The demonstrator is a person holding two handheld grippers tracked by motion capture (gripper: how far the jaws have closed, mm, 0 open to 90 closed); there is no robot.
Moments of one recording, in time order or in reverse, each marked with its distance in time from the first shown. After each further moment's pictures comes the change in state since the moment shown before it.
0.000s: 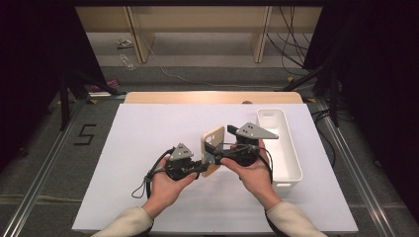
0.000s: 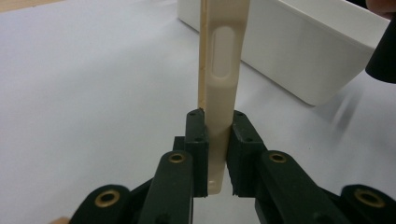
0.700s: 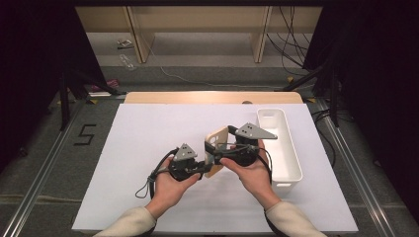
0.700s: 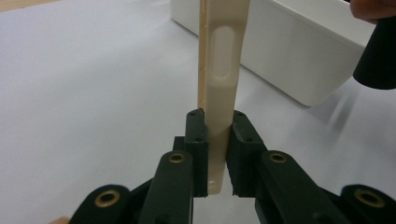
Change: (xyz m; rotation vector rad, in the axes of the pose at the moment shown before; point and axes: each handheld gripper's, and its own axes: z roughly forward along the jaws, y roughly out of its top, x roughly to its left) left arm -0.005 0.002 0.005 0.006 -0.010 0.012; right arm -0.001 -0.003 0.002 0.011 -0.018 -0.001
